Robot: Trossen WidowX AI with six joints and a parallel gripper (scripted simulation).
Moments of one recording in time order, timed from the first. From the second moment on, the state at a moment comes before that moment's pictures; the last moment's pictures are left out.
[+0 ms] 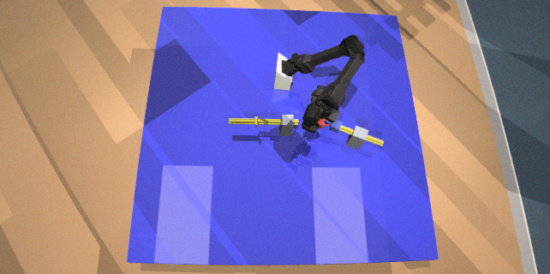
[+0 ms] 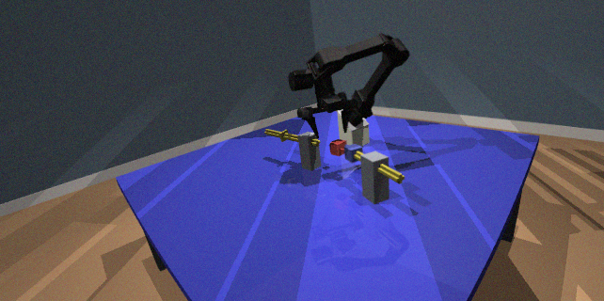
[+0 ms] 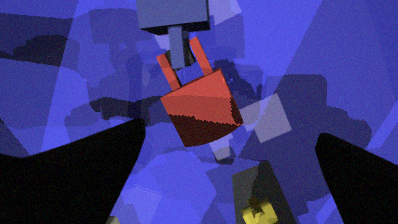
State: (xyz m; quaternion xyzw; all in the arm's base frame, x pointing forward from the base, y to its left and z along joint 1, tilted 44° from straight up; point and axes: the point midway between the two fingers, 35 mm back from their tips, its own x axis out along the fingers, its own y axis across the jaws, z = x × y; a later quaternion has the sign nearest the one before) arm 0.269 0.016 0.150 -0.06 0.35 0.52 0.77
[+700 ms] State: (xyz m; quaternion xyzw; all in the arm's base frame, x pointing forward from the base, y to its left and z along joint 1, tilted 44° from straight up) arm 0.249 -0.029 0.207 0.16 0.52 0.32 0.78
